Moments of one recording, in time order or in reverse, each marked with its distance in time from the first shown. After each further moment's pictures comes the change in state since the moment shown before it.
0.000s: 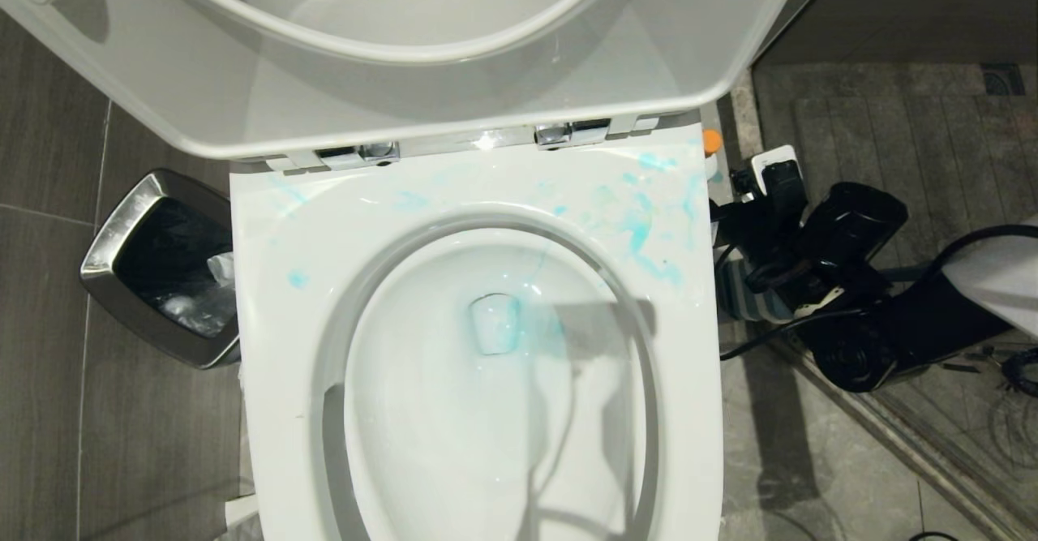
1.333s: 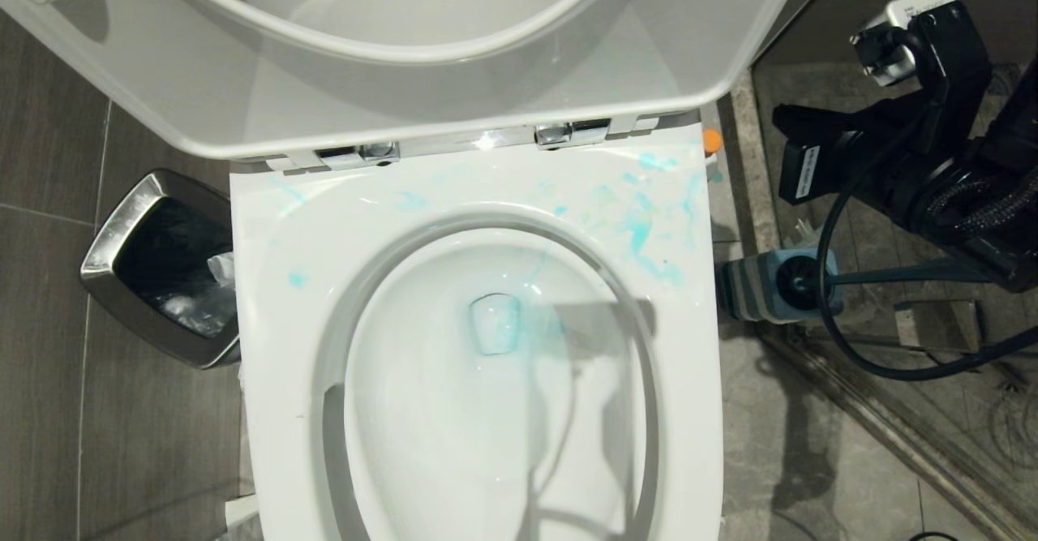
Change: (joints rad) left arm 0.000 0.000 0.000 0.000 0.000 0.001; right arm 0.169 -0.558 0.007 0.692 -0.145 -0.029
